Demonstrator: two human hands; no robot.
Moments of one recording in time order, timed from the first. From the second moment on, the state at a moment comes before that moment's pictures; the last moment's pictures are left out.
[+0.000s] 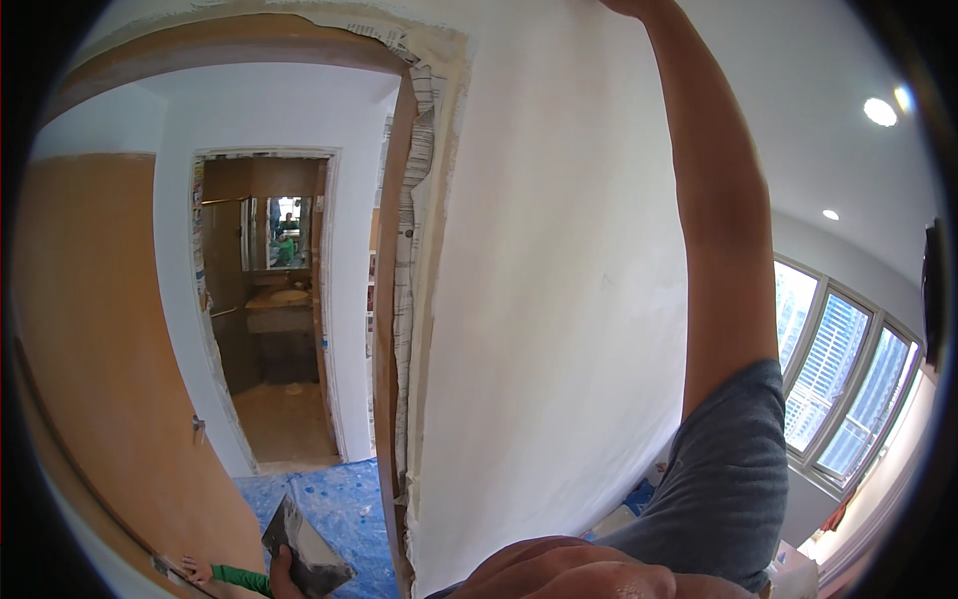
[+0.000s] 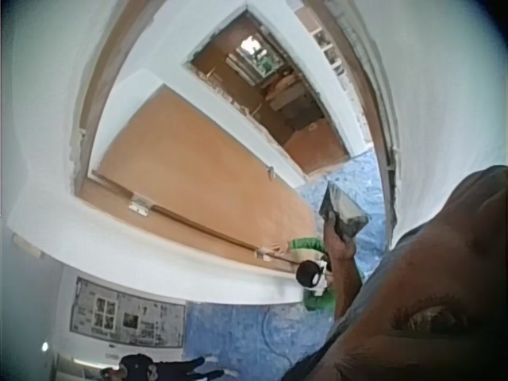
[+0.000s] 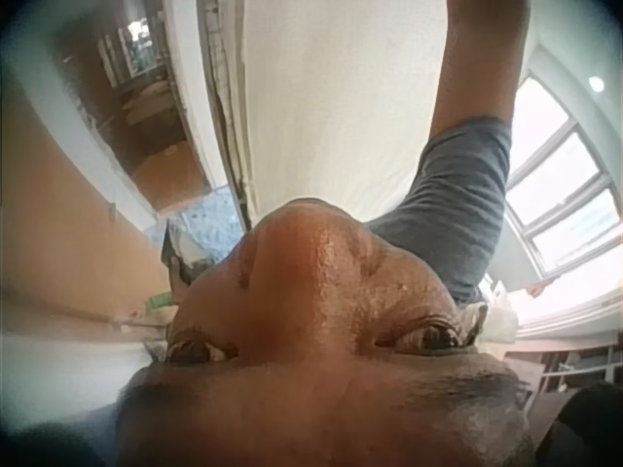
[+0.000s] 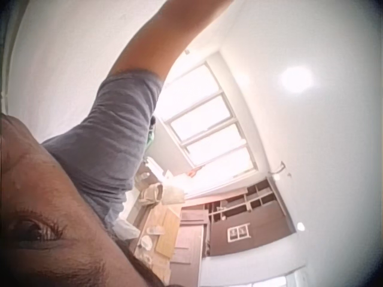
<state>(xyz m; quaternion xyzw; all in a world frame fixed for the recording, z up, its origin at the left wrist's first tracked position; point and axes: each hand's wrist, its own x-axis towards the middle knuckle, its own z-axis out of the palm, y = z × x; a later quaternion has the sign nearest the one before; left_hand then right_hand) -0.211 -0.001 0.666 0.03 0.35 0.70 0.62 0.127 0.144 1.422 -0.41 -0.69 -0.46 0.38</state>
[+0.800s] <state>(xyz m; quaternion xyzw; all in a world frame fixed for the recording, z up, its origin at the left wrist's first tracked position) -0.209 -0.027 0.688 0.02 0.32 0.73 0.60 0.089 0.136 1.448 -0.39 -0.62 -0.52 0.44</state>
